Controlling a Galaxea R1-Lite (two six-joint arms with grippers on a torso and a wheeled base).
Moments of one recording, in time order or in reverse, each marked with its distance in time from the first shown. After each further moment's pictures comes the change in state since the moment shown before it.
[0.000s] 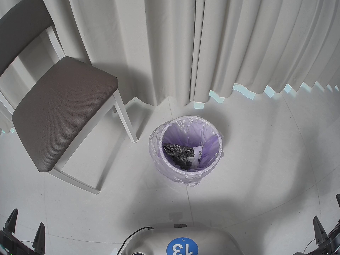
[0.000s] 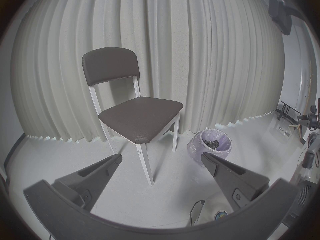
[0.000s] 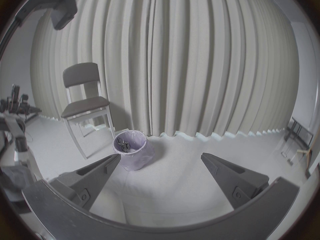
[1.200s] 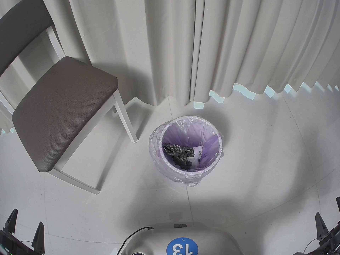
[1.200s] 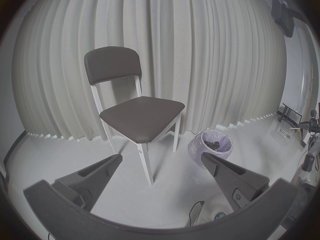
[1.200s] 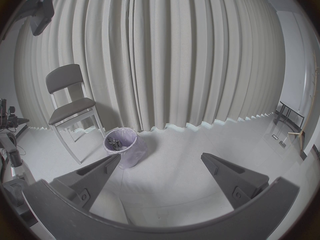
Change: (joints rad) left arm -0.001 0.000 0.000 0.001 0.013 -0.020; right arm -0.002 0.000 0.000 0.052 -0.120 0.051
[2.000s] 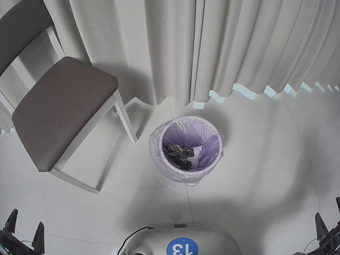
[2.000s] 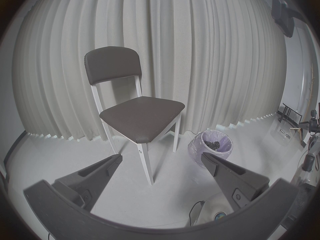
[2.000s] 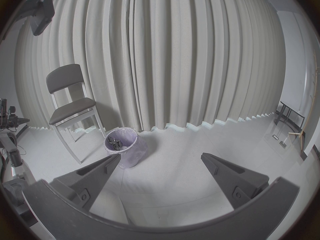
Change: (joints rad) left arm 0.001 0.000 0.000 0.000 0.000 0.000; right arm 0.001 0.000 0.000 0.000 0.003 -0.001
